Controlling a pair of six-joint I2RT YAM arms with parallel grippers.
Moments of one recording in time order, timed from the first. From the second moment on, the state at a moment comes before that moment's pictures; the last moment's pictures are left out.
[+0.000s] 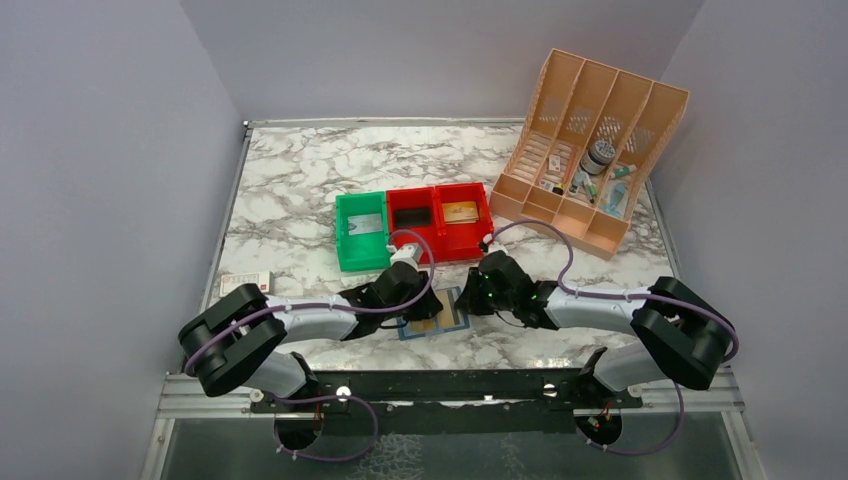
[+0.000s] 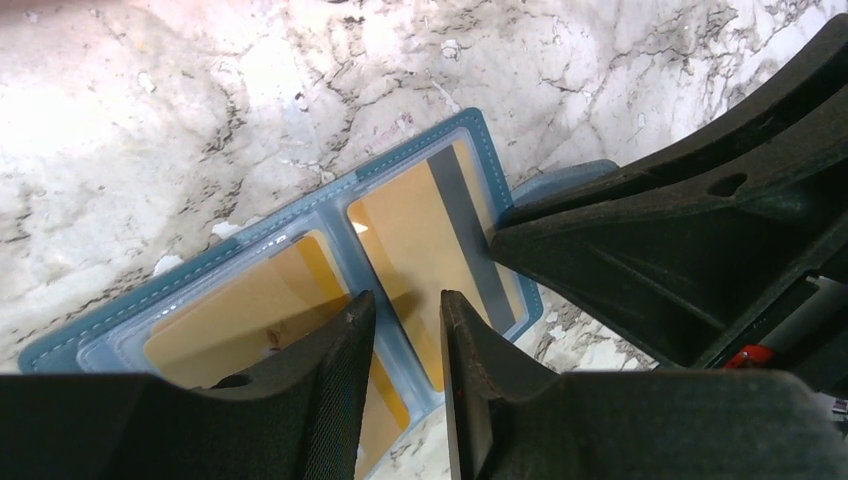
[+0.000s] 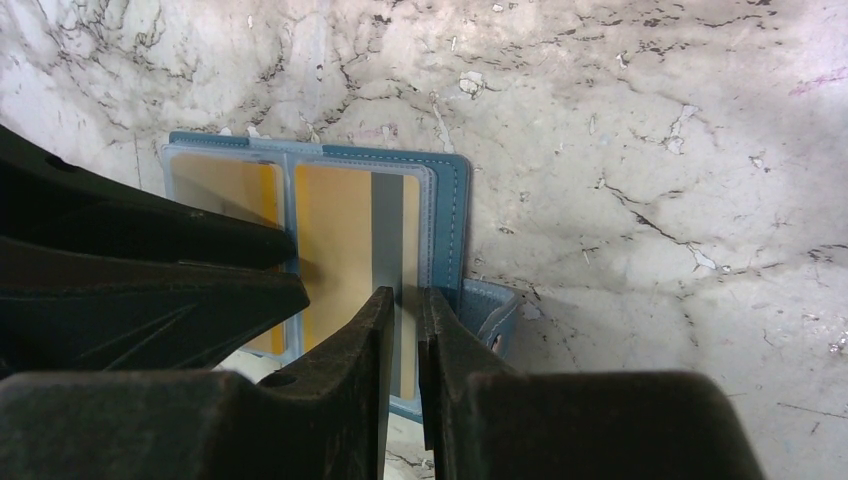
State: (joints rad) left arm -0.93 1.39 0.45 0.24 -0.05 -0.87; right arm 0.86 1.41 0.50 0.13 0.02 0.77
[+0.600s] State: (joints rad) left arm -0.93 1.43 0.43 0.32 -0.05 -0.91; right arm 0.86 1.41 0.50 0.13 0.02 0.77
